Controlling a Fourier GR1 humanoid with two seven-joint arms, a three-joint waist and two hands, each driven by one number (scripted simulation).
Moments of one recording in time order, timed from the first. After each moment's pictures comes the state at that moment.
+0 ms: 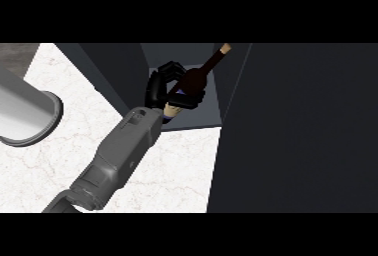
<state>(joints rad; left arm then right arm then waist) -0.97 0.00 -0.22 -0.35 0.43 0.38 -0.45 0.19 -0.55 0.64 -2.50 0.01 -0.53 0.16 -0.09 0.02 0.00</state>
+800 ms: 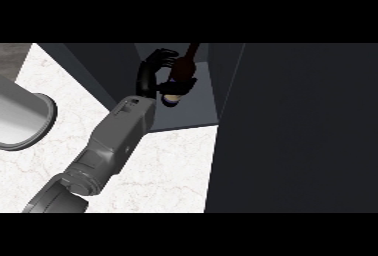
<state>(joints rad) -1.10 0.04 -0.15 -0.15 0.43 0.42 -0.53 0.23 -0.55 0.66 -2.50 0.00 -0.50 0.09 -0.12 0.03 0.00</state>
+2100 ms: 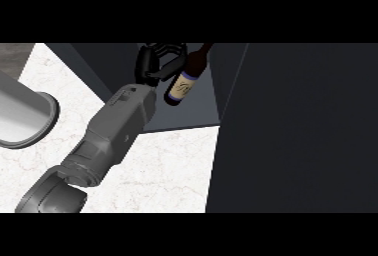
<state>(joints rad) -1.18 0.05 -0.07 -0.15 0.47 0.25 -0.65 0.29 -0.58 0.66 -2.50 -0.01 -0.47 0.01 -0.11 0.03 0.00</state>
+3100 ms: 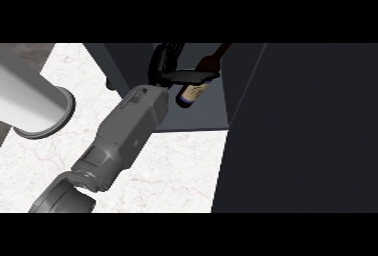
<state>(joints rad) -1.14 0.00 -0.10 -0.29 0.53 0.13 -0.58 0.36 -0.61 0.61 -2.51 -0.02 -0.50 0.03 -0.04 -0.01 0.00</state>
